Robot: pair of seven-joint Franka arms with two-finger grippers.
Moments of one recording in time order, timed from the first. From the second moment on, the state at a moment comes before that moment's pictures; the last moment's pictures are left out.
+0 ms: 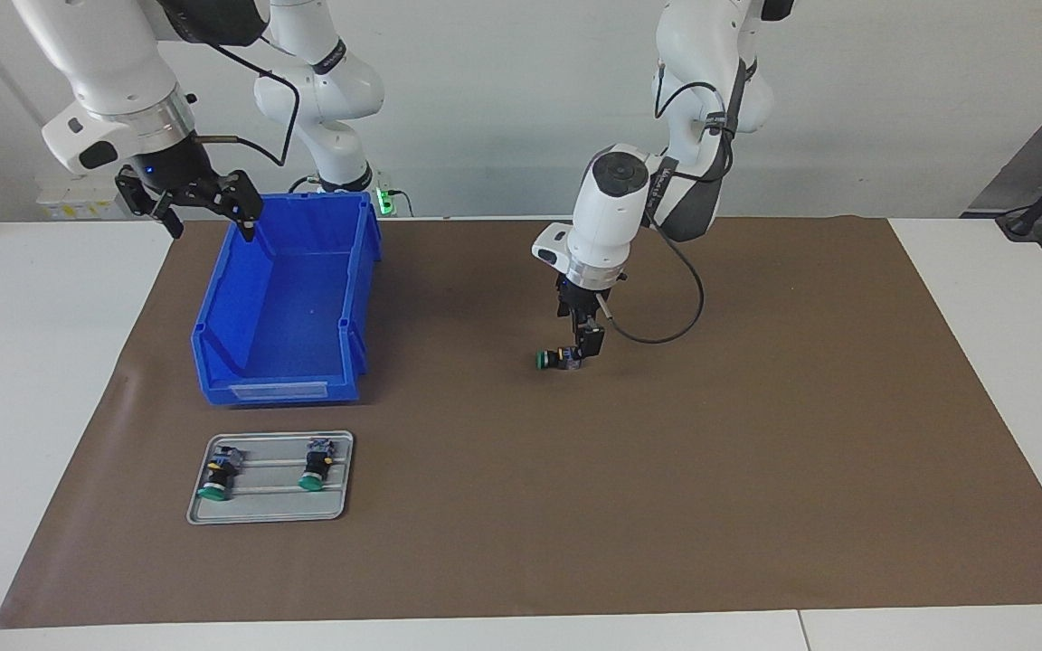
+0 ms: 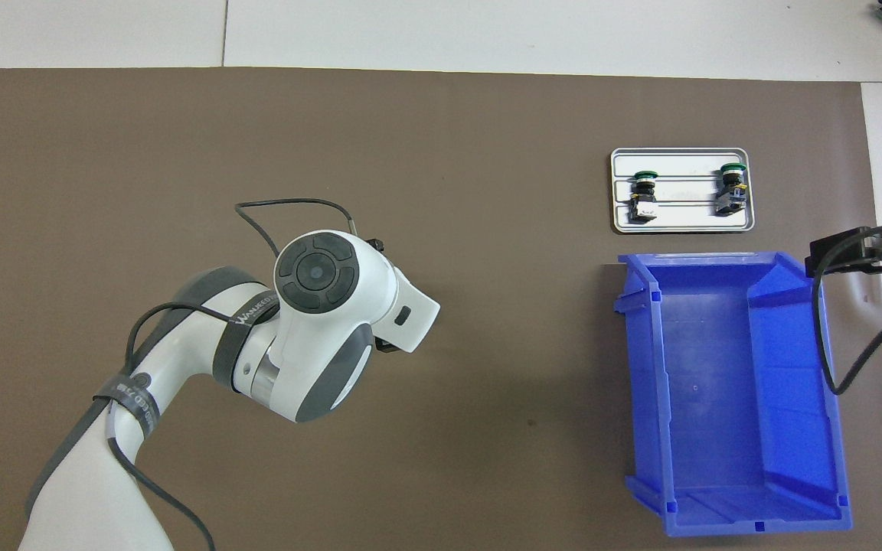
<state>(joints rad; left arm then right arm) -0.65 0.23 0.02 -1.94 -0.09 2.28 0.85 0.10 -0.05 -0.11 -1.60 -0.04 1.52 0.06</state>
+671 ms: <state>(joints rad) -0.69 0.30 0.02 -1.95 -0.09 2.35 0.79 0.10 -0.05 -0.11 -1.60 -0.04 1.52 0.06</state>
